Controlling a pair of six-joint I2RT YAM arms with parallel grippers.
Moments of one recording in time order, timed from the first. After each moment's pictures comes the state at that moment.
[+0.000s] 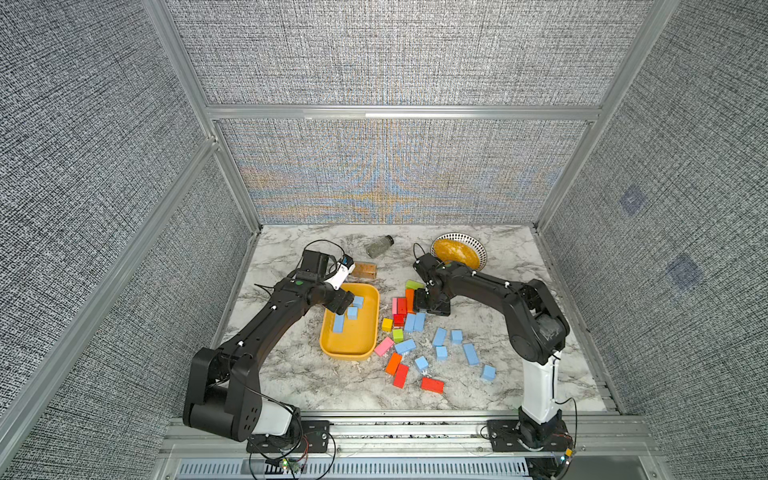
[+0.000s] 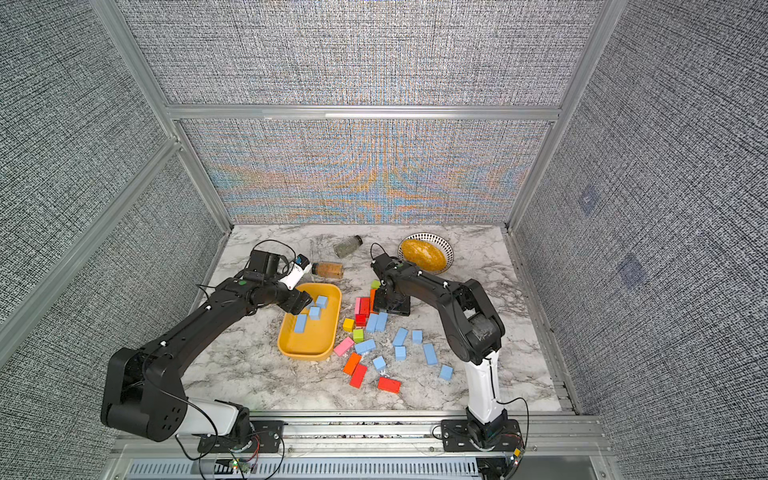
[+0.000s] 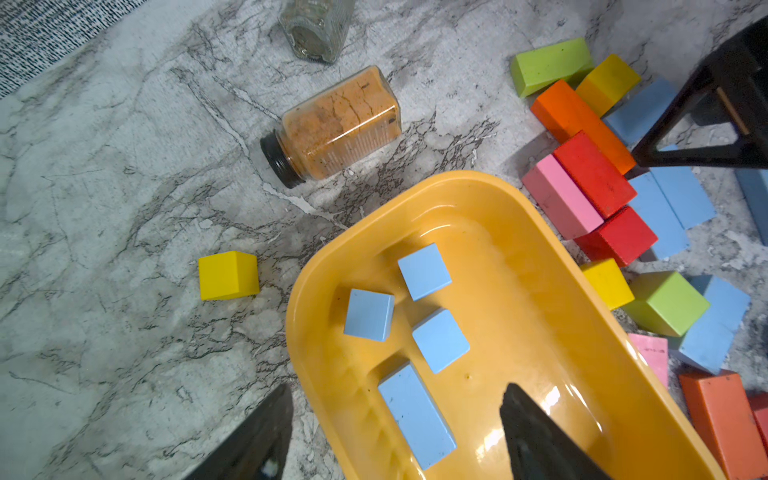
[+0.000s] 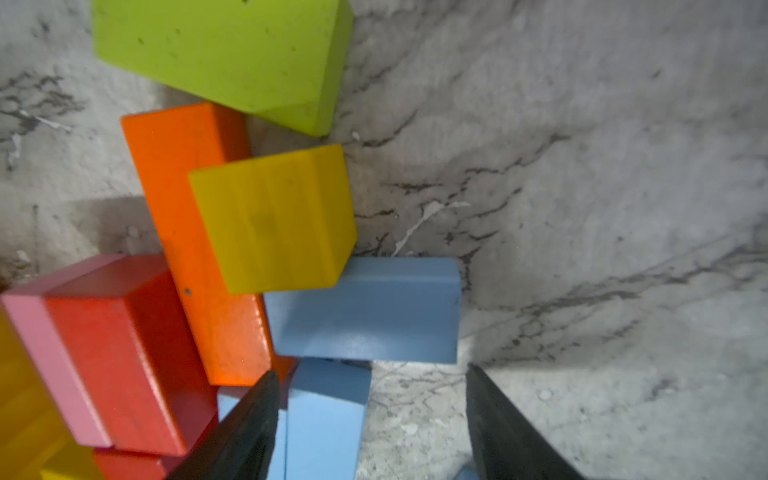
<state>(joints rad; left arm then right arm) -0.29 1.42 1.01 -0.55 0.20 0.34 0.58 2.02 1.45 -0.79 -0.01 0.67</state>
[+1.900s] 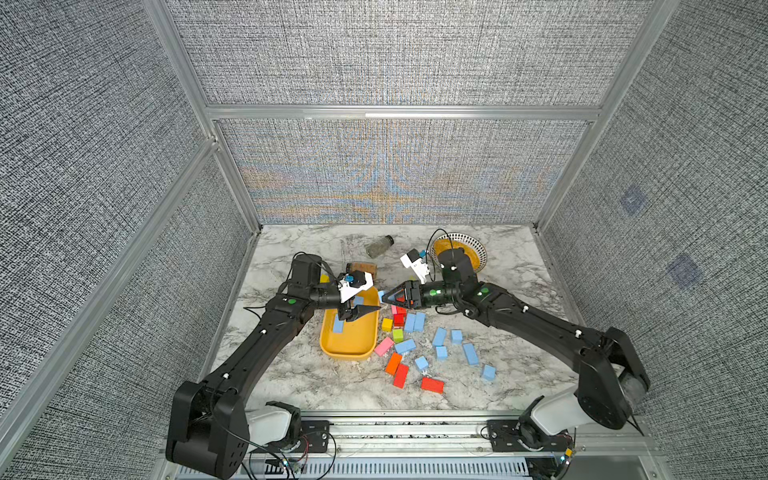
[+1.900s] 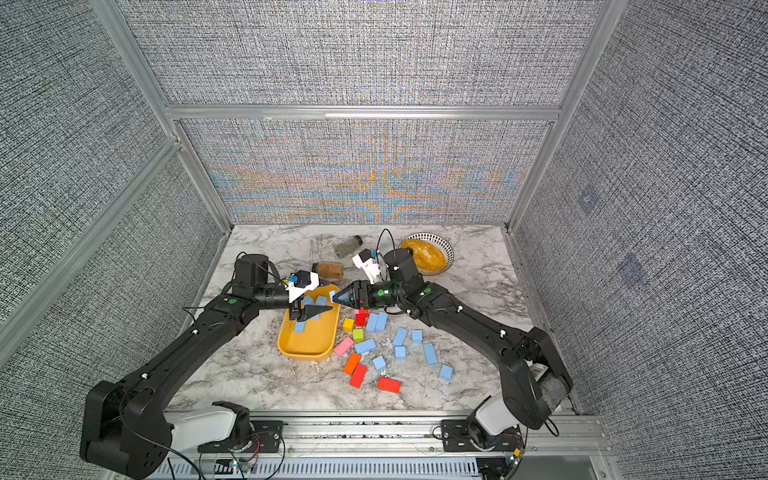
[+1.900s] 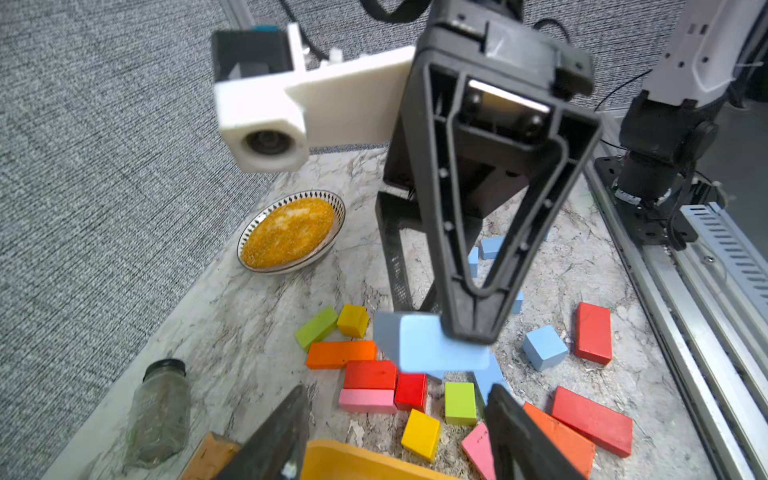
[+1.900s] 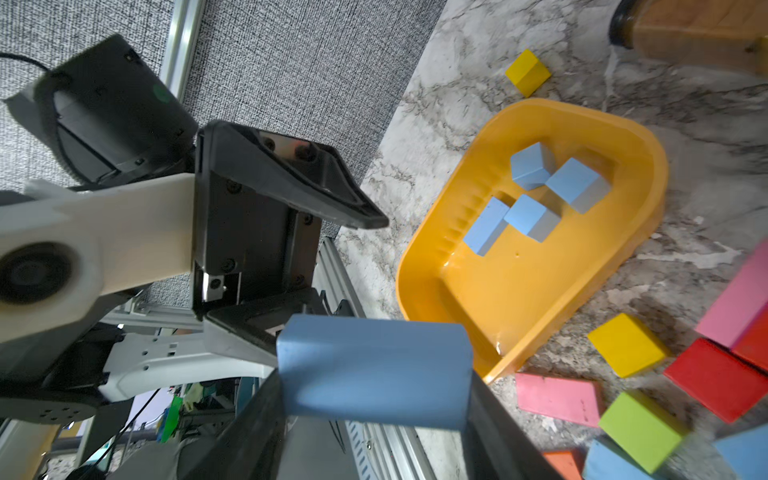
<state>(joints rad) -0.31 1.24 0.87 -0.23 1.01 0.76 0.66 1.51 1.08 -0.03 -0.76 0.70</state>
